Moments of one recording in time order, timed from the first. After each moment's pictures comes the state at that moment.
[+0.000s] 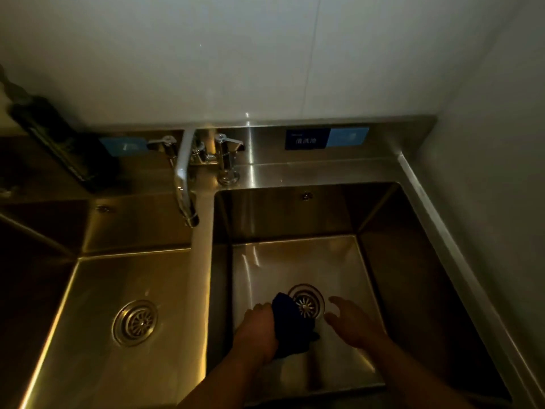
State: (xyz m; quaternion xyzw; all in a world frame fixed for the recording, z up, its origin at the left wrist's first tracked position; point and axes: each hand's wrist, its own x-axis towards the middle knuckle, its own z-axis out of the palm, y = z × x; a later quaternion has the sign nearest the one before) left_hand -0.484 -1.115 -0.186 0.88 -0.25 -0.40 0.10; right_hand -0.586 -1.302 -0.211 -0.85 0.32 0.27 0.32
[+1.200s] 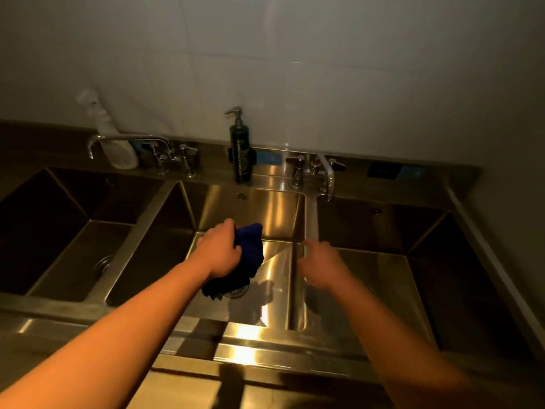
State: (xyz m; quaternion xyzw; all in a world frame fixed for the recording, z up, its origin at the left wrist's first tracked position) left_hand -0.445 -0.810 0.046 0.95 -0.19 -0.14 0.21; right_hand -0.528 -1.011 0.015 -0.93 0.21 0.11 0.28
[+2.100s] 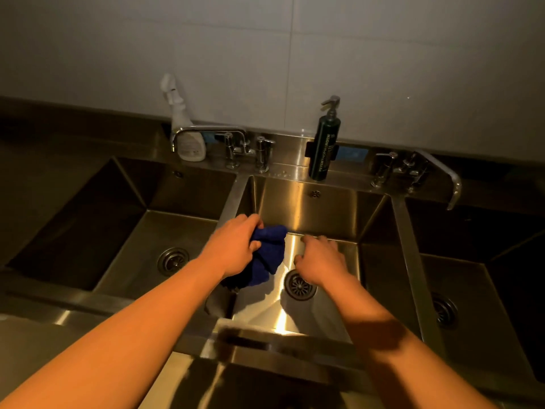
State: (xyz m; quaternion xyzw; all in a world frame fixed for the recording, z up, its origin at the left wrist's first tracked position) left_hand -0.340 -0.630 0.026 0.94 -0.28 -0.10 0.20; right_hand -0.402 -0.802 0.001 -0.94 0.20 0.16 0.20
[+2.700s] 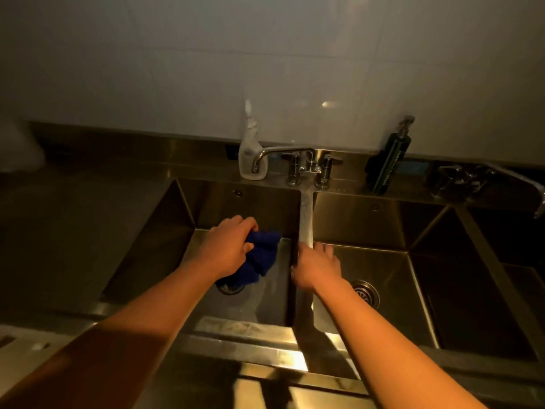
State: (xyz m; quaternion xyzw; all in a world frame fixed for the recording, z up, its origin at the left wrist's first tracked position) left_hand -0.242 -0.406 0.043 0.94 -0.30 -0.06 0.15; right_hand -0.322 -0.573 0.021 -0.95 0.21 0.17 0.18
